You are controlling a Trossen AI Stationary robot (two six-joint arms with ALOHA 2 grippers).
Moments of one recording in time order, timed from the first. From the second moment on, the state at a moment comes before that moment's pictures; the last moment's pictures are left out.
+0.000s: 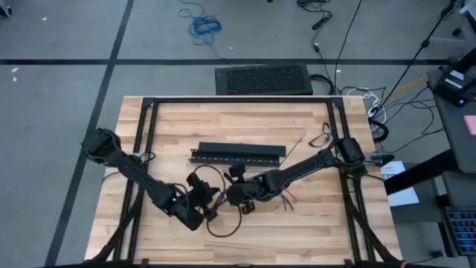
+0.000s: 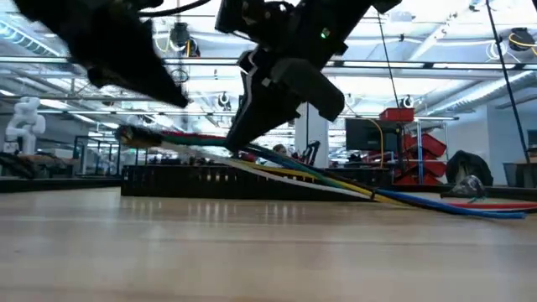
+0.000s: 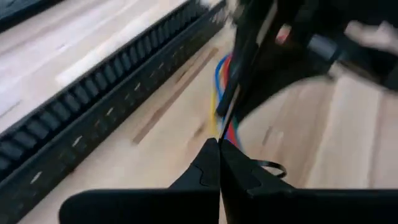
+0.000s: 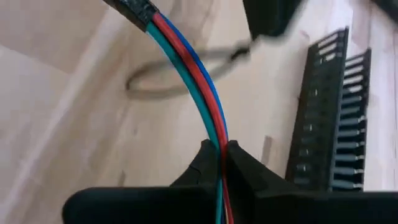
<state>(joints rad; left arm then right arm) -0.61 1.59 0.91 -0.27 -0.83 -0.84 0.28 2.03 1.45 -0.36 0.35 -0.23</state>
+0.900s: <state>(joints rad) -0.58 1.68 0.91 -0.18 -0.80 -0.78 0.29 1.96 1.46 -0.24 0.20 -0.29</state>
